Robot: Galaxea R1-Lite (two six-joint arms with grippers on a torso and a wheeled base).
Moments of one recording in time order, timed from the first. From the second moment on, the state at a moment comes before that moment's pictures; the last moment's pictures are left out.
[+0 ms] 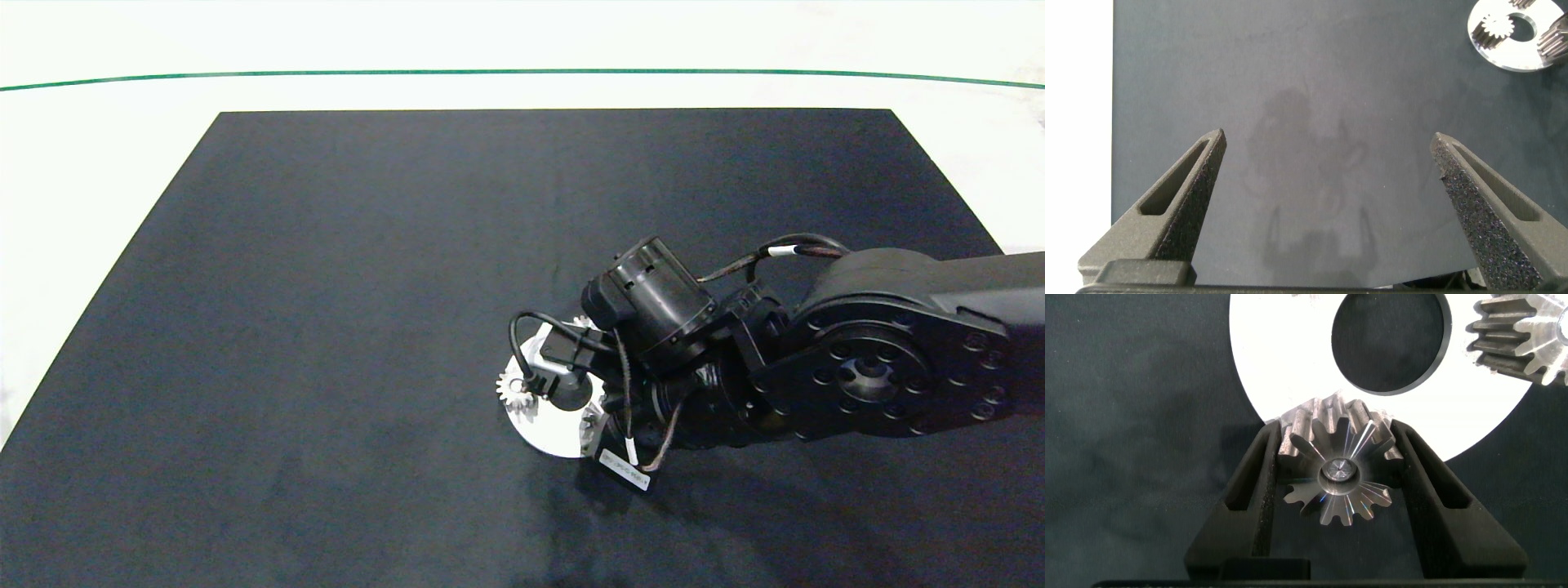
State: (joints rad) left arm -0.19 0.30 -0.63 0.45 0.05 0.11; right arm 0.83 1.91 -1.45 0.48 -0.24 -0.39
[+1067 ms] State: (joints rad) left arm -0.19 0.31 -0.61 0.45 0.05 0.11; right arm 0.85 1.88 -1.47 0.49 -0.24 -0.39
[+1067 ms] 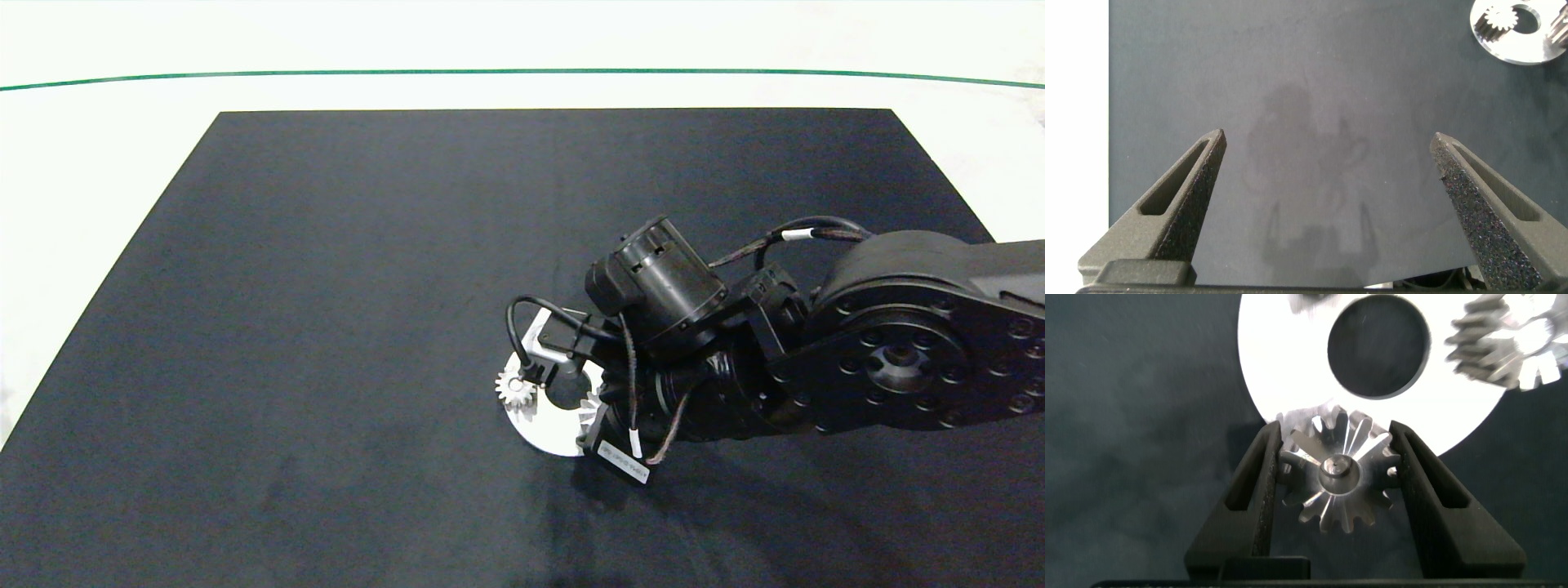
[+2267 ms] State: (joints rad) left arm -0.19 0.30 -0.58 0.45 0.06 0.12; right arm 0.46 1.76 -1.52 0.53 -0.23 -0.34
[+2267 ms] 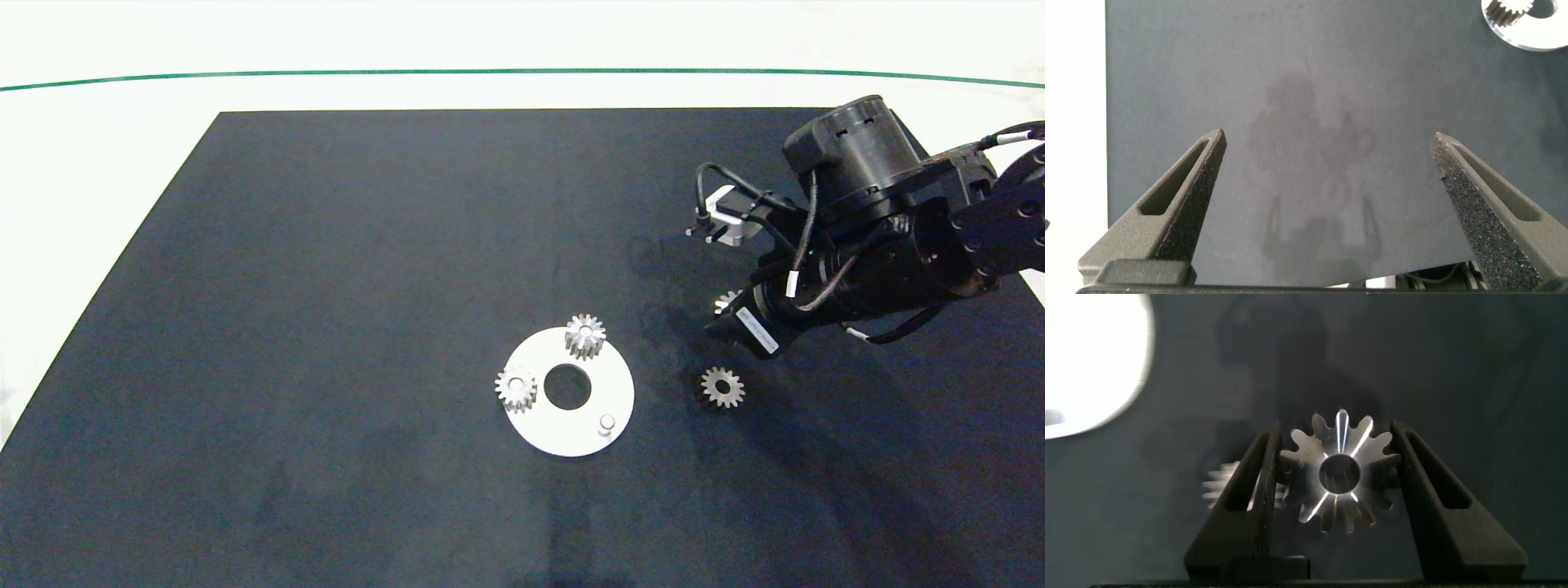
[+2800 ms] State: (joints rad) left arm -0.19 0.30 -0.58 0.45 0.06 0.12; right arm 0.38 1.79 -1.50 0.53 -0.23 -0.34
